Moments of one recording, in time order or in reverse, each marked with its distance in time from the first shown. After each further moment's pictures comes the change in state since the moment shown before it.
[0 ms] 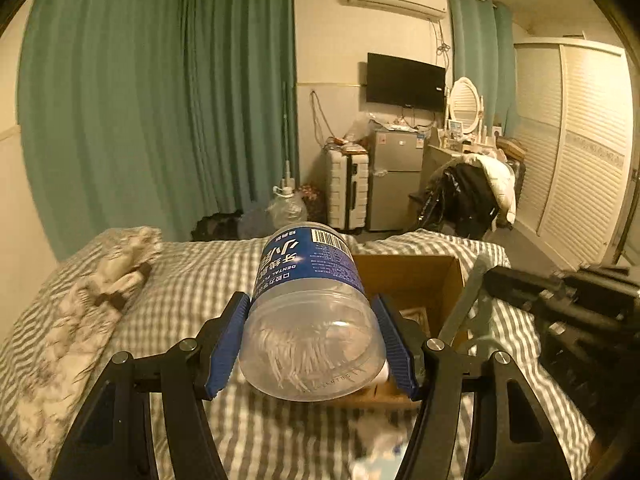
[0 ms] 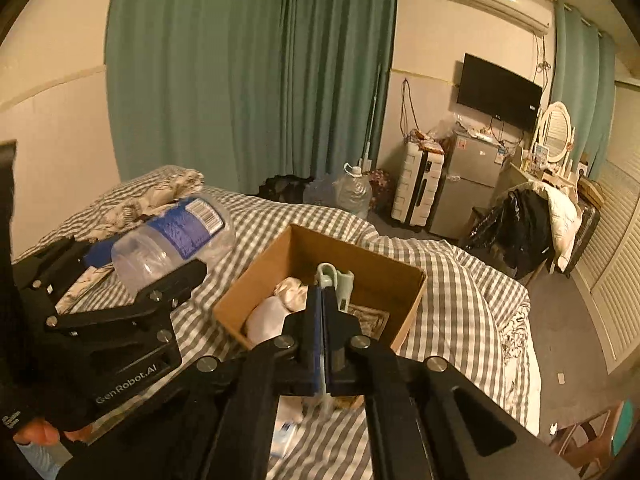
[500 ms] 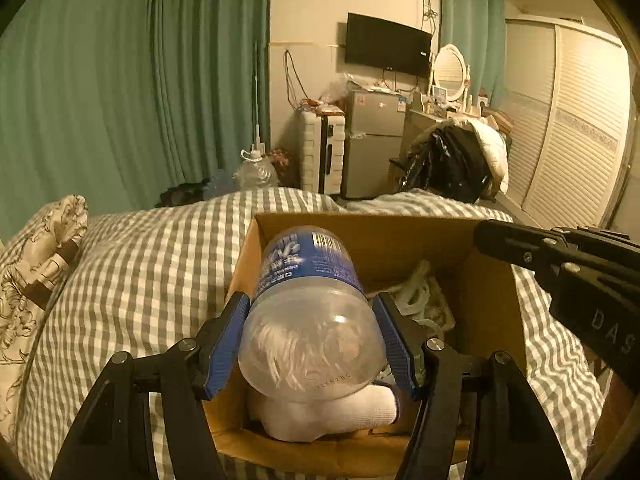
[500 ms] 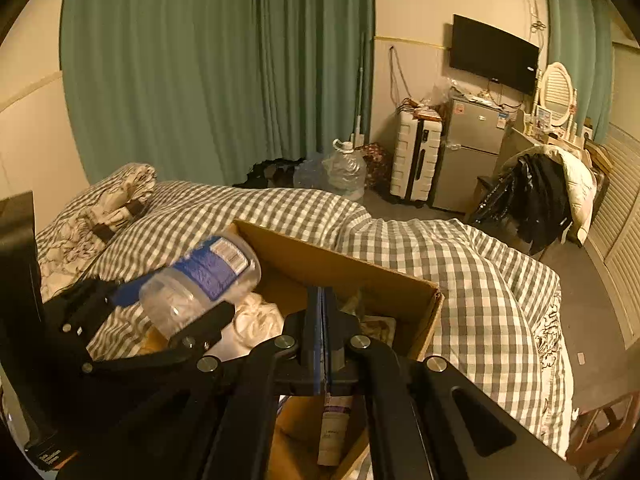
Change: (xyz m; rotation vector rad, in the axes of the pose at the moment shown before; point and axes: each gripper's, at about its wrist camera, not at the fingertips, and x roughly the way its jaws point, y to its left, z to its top) left arm 0.130 -0.010 -0.028 0.015 0.115 -0.086; right arm 0.123 -0.050 0.002 0.098 0.056 0.009
